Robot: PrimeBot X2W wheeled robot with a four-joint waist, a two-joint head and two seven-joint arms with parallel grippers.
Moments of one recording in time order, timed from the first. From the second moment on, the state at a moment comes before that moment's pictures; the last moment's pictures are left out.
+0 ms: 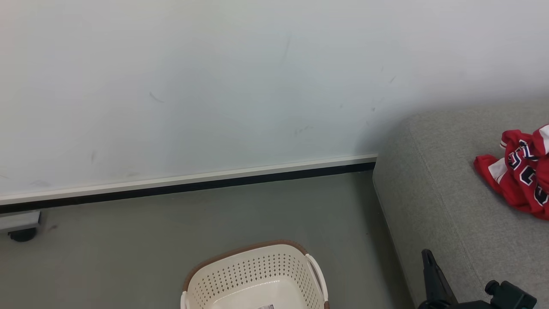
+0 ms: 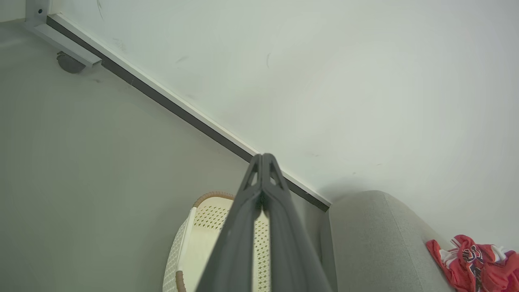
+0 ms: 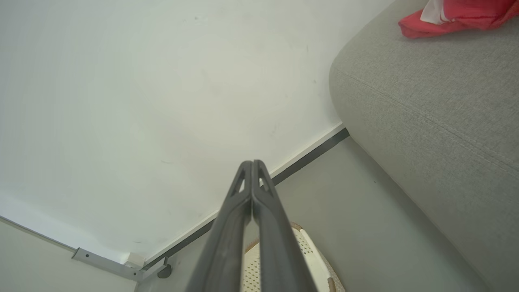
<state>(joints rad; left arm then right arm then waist) 0.18 0.05 0.13 0.00 -0.71 -0.09 -0.10 0.03 -0.13 0.21 0.14 0.72 0.13 -0.15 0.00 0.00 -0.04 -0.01</state>
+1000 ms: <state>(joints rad) 0.16 0.05 0.19 0.01 -1.12 -0.10 0.01 -0.03 -0.10 0.17 0.18 1.12 0.13 -0.08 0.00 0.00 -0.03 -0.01</state>
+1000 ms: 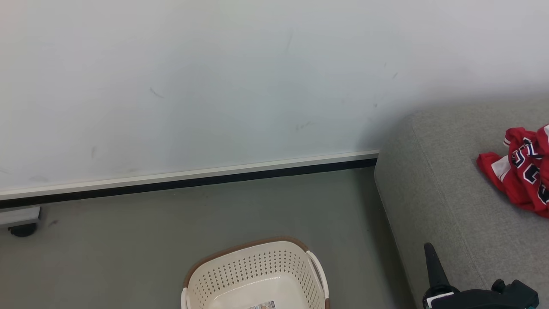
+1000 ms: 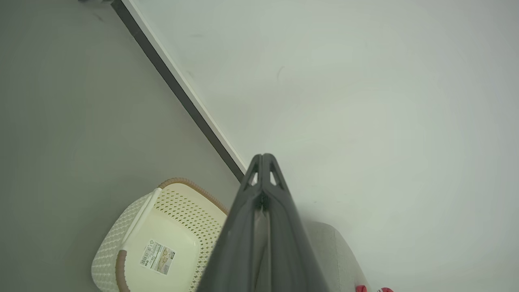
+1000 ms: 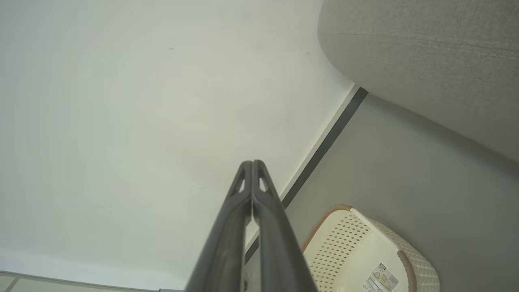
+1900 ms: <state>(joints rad) 0.14 0.06 0.24 0.02 -1.38 -0.11 0.09 -0.07 -0.08 0.14 0.21 1.37 0.13 -0.03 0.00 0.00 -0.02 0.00</state>
